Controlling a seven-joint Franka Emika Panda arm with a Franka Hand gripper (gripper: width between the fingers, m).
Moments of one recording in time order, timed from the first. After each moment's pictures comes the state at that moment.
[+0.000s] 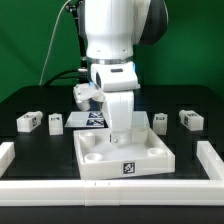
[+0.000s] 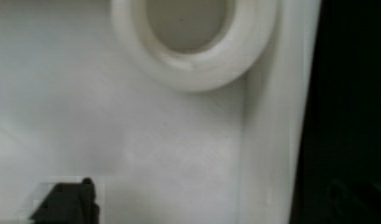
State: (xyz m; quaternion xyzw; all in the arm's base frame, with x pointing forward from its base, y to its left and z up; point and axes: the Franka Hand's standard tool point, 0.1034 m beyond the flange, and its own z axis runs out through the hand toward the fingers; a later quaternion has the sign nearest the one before) arm 0.454 -0.015 0.011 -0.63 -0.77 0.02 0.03
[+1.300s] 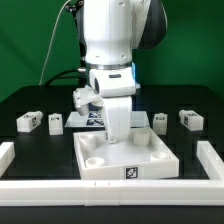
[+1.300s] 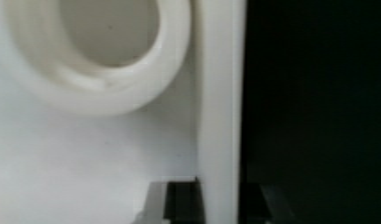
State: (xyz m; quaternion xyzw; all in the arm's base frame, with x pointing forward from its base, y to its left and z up) arm 0.458 -0.016 0.009 -0.64 -0.77 0.02 0.02
